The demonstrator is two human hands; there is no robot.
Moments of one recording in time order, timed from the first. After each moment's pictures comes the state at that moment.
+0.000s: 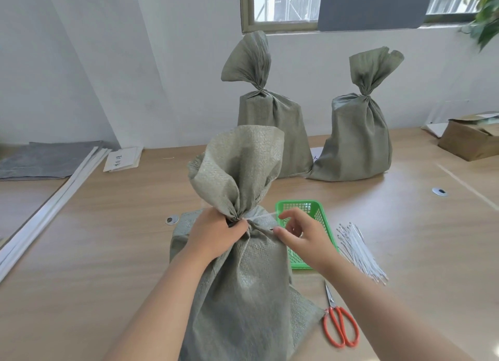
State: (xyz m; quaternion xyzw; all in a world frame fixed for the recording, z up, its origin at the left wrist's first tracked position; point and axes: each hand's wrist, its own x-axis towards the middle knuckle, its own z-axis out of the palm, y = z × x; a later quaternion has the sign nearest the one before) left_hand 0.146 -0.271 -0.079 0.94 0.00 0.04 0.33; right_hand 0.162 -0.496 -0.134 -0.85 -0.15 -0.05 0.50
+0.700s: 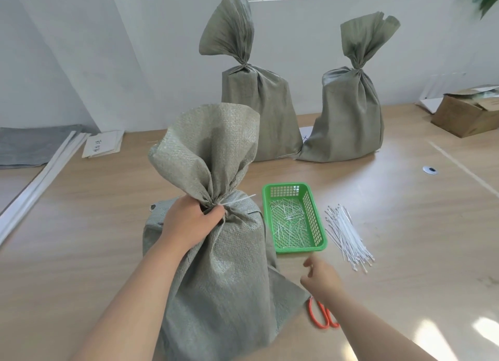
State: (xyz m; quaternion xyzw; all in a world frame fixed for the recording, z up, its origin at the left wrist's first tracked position) left_hand 0.165 -0.276 -0.095 0.94 0.03 0.07 0.32; right_hand 0.140 -0.572 -0.290 -0.94 0.11 0.18 0.29
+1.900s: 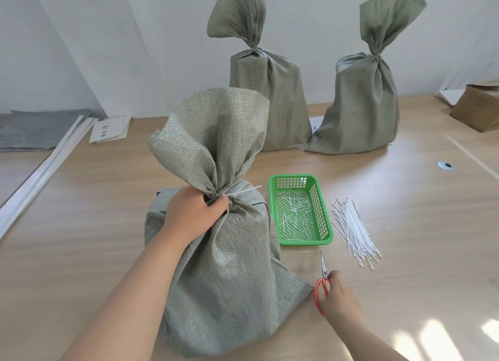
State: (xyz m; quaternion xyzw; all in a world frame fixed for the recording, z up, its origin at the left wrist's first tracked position) left_hand 0.164 -0.276 -0.101 0.95 0.03 0.08 0.31; right_hand 0.092 -0.592 -0.341 -0.94 0.19 0.11 0.27
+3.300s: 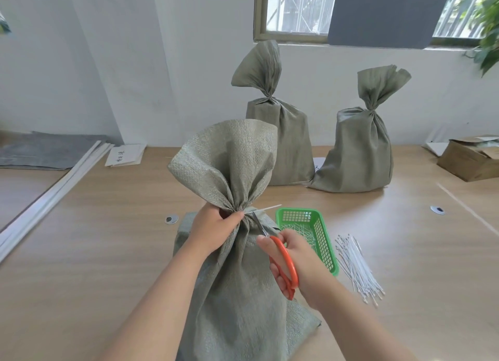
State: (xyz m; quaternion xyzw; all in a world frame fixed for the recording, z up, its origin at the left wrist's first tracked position) left_hand 0.164 -0.256 -0.095 0.86 0.04 0.09 0.50; right_hand 0.108 -0.448 -0.078 -0.74 0.02 0.19 0.65
